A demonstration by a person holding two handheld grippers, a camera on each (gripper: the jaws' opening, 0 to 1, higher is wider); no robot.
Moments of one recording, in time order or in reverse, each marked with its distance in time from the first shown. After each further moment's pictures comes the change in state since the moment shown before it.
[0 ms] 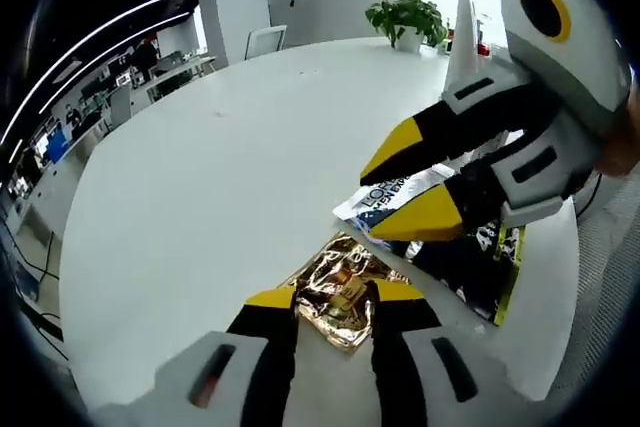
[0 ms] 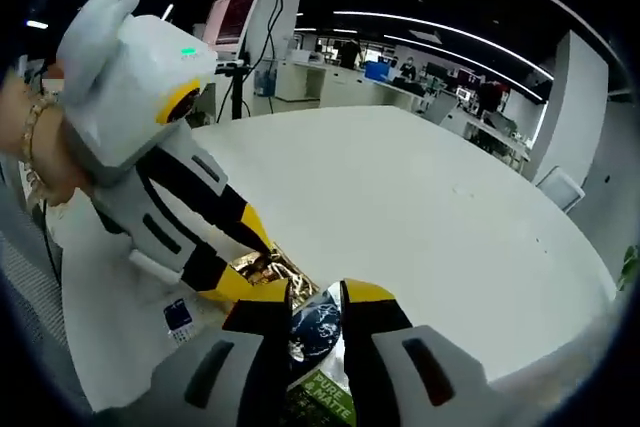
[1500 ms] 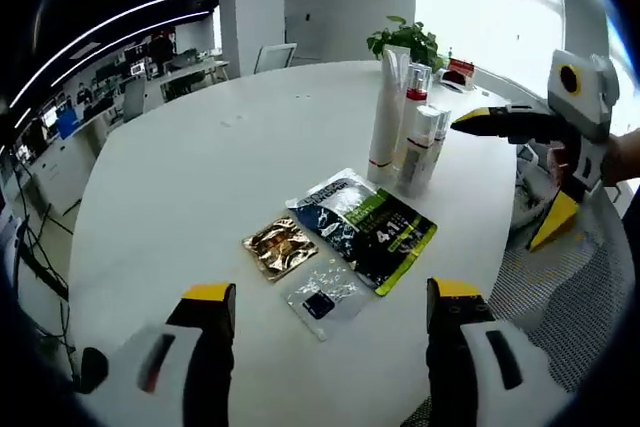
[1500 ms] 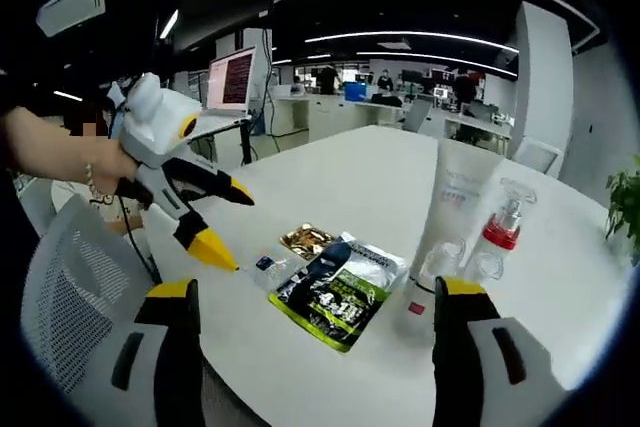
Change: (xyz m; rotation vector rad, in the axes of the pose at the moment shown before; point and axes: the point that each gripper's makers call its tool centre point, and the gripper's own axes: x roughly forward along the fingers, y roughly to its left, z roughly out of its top) left arm -0.105 -0.066 -0.004 -0.140 -0.054 -0.017; right arm -0.183 0.008 -0.021 0.239 -0.124 -0.073
